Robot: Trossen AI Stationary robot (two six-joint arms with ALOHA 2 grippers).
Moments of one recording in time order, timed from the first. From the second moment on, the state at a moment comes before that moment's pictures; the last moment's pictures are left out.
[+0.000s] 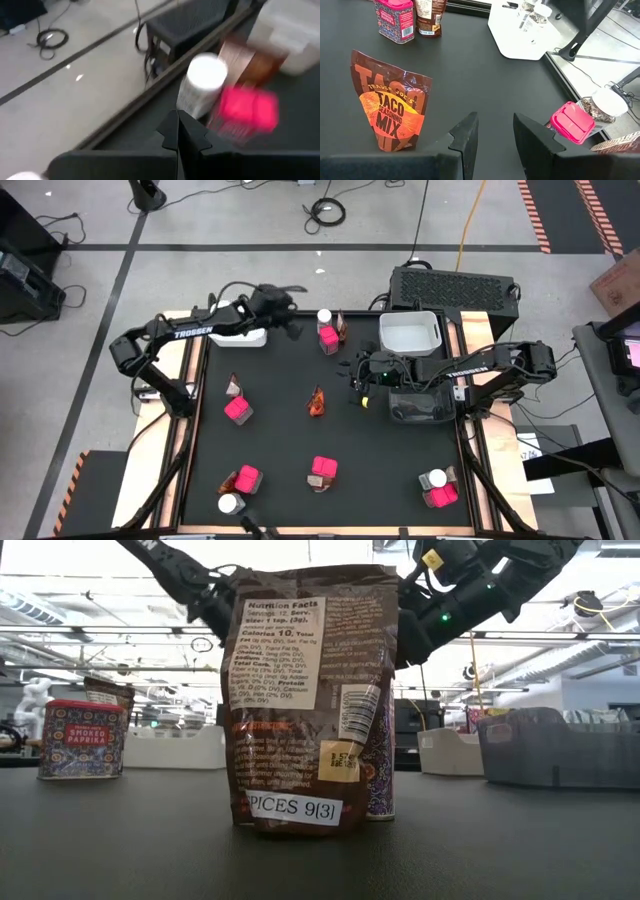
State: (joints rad) left arm 0.61 1.56 1.07 -0.12 -0.09 -0.10; right arm -0.10 1.46 0.74 0.26 0.23 -0.15
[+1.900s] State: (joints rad) left arm 0.62 1.98 1.20 0.25 0.15 -0.02; right arm -0.11 1.46 0.74 0.18 0.23 -0.19
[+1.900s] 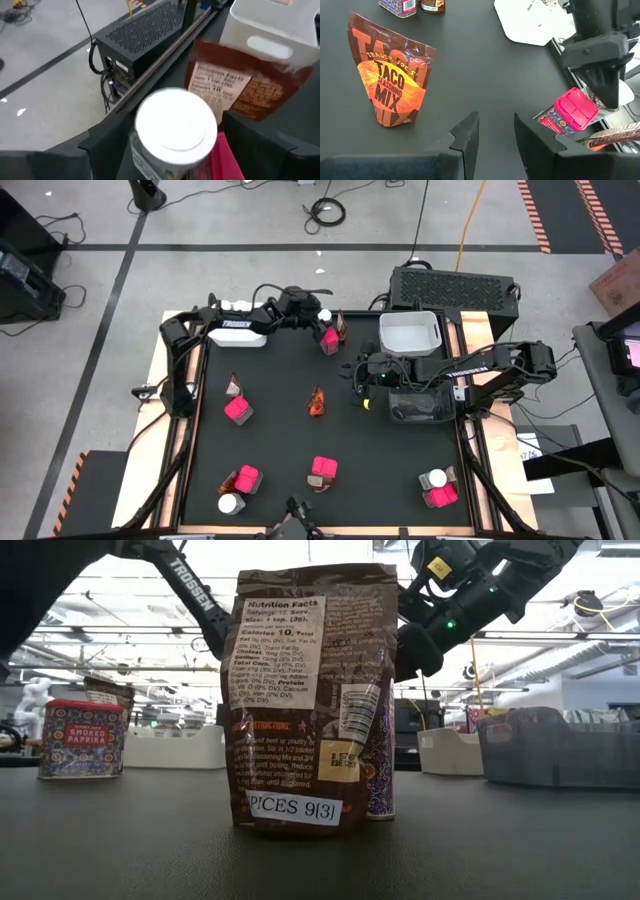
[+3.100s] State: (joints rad) left arm 0.61 1.98 1.20 0.27 0.07 -0.02; right arm -0.11 1.46 0.74 0.18 0.23 -0.16
